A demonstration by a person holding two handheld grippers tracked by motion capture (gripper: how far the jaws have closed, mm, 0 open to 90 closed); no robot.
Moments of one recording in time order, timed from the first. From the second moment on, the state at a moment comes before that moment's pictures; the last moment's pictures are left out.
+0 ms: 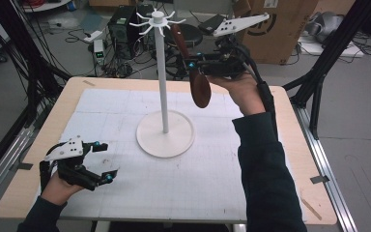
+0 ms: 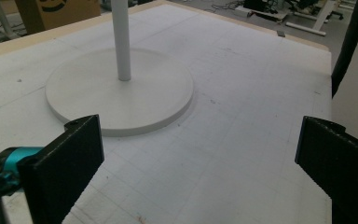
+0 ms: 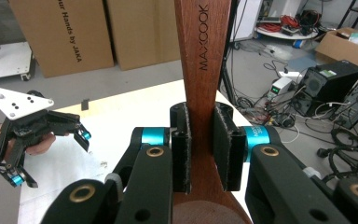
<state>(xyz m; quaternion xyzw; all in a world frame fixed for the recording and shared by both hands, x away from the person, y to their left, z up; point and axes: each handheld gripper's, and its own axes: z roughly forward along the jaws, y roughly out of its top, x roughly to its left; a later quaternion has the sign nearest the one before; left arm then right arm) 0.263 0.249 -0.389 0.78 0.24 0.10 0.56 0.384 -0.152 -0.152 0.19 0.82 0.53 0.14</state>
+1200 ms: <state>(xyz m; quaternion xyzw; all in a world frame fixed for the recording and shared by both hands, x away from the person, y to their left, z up) 0.261 0.254 -0.388 0.78 0.24 0.11 0.56 0.402 -0.147 -0.162 0.18 0.82 0.54 0.09</state>
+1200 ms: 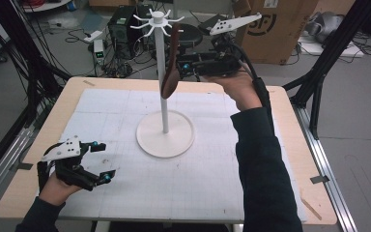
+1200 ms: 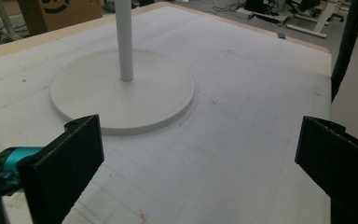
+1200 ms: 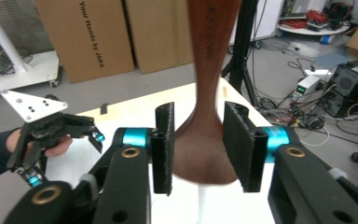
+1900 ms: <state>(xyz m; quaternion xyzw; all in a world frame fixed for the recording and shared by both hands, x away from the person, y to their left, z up) 0.262 0.253 -0.388 0.78 0.25 0.10 0.56 0.374 -0.155 -0.178 0.13 0.83 0.54 0.05</state>
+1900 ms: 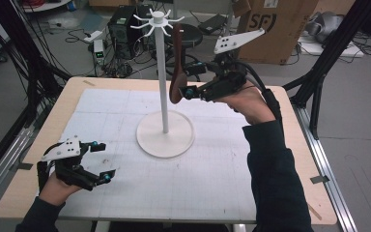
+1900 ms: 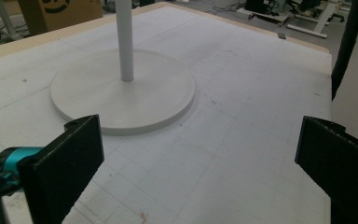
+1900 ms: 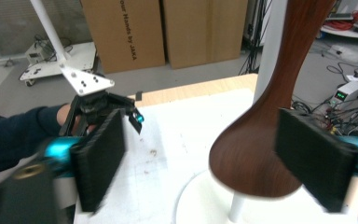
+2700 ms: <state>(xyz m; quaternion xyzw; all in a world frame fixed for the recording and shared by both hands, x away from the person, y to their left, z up) 0.264 0.254 -0.387 0.77 0.25 0.10 0.58 0.350 -0.183 -0.234 0.13 0.84 0.53 0.05</state>
